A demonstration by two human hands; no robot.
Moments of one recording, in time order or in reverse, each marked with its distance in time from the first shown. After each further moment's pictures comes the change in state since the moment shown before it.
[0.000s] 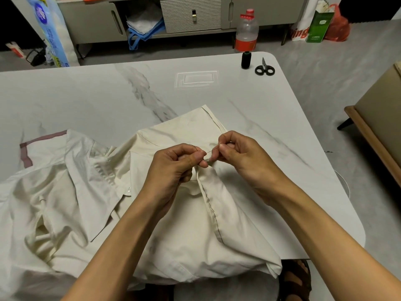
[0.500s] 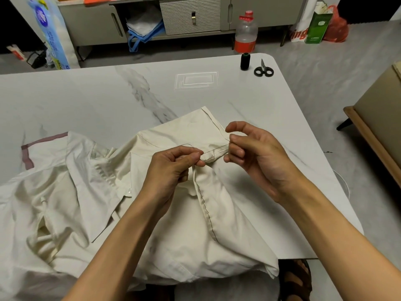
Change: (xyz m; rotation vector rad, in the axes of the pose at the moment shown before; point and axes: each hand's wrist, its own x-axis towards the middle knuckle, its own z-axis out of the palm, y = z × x) left_hand 0.004 -0.003 -0.002 0.019 0.068 -0.034; right_hand -0.008 -0.020 -0.011 0.449 0.007 0.029
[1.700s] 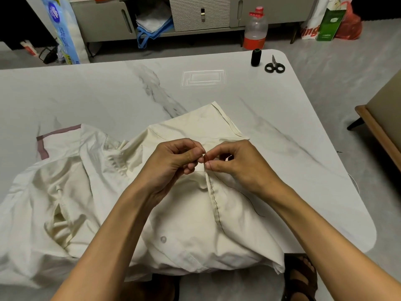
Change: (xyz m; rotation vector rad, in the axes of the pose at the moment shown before) left_hand -0.005 0.013 -0.027 -0.007 -0.220 -0.021; right_hand 0.011 0.039 0.015 -0.753 -0.077 -0.088
